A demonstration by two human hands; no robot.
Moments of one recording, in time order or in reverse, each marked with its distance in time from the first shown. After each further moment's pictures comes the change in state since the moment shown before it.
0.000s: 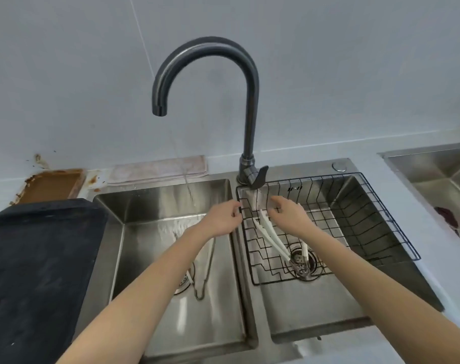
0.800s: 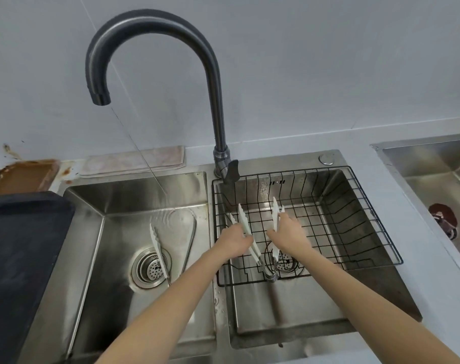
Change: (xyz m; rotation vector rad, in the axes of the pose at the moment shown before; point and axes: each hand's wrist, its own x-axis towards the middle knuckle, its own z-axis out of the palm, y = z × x) left_hand 0.029 0.050 0.092 -0.268 -0.089 -0.249; right_hand 0.014 0.087 0.010 0.015 -0.068 0.214
